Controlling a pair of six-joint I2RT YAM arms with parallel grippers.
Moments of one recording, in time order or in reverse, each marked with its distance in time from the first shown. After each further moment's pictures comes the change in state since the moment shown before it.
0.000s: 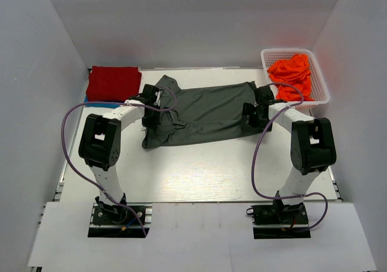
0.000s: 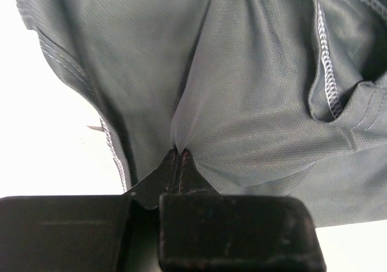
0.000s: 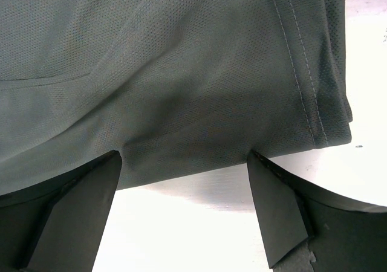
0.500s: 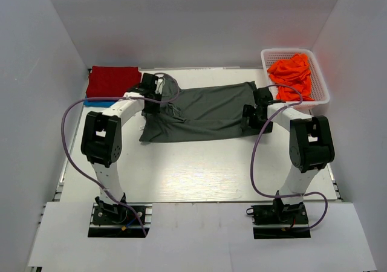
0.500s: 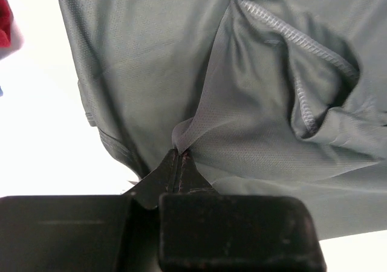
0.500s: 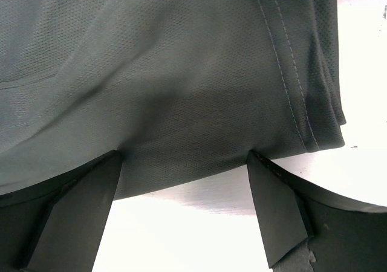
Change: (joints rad) left arm 0.016 0.042 0.152 0.047 -0.017 0.172; right arm 0.000 0.031 -0.002 -0.001 0.035 0.002
